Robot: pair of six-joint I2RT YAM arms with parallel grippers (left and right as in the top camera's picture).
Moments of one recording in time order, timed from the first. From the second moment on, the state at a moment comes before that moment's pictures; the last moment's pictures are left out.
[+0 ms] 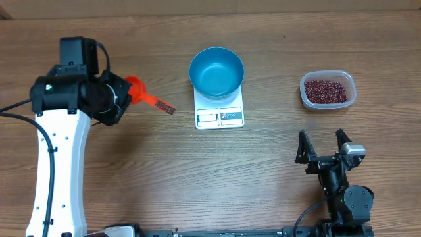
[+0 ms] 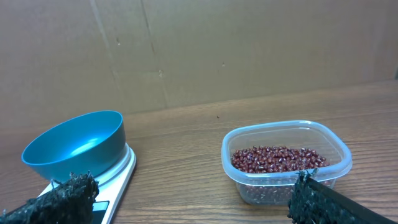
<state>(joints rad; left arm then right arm) 0.03 1.47 1.55 -1.25 0.16 -1.04 0.02 0.01 0.02 -0.03 -0.07 0.17</state>
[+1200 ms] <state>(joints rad) -0.03 1.47 1.55 -1.20 0.14 -1.07 0.02 0.01 0.20 -0.28 -0.57 0.47</state>
